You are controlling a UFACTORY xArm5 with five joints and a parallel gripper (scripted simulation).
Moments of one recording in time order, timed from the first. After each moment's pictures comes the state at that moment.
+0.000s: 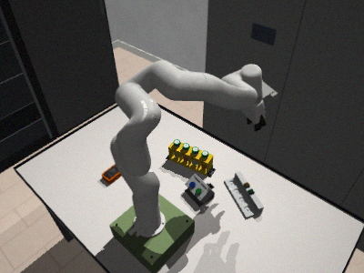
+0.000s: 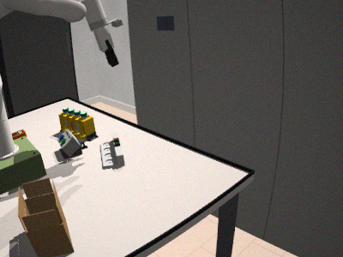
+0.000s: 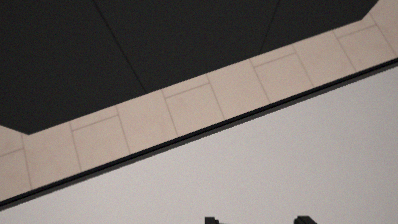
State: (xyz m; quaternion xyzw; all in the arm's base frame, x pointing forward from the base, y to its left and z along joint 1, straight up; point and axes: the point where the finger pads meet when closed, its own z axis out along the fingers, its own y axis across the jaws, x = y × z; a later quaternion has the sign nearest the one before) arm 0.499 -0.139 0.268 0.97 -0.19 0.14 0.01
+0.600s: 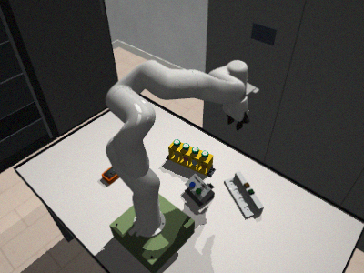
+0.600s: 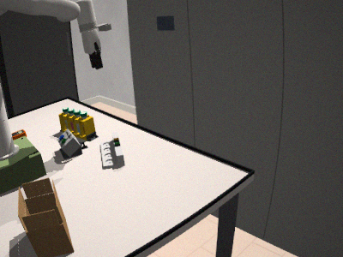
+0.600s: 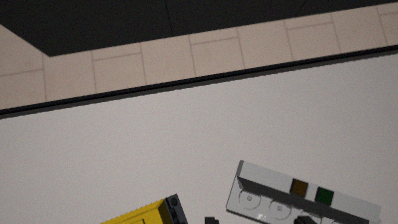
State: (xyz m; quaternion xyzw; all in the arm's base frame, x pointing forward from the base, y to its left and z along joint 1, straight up) arm 0.462 -0.072 0.259 0.99 -0.10 0.07 0.00
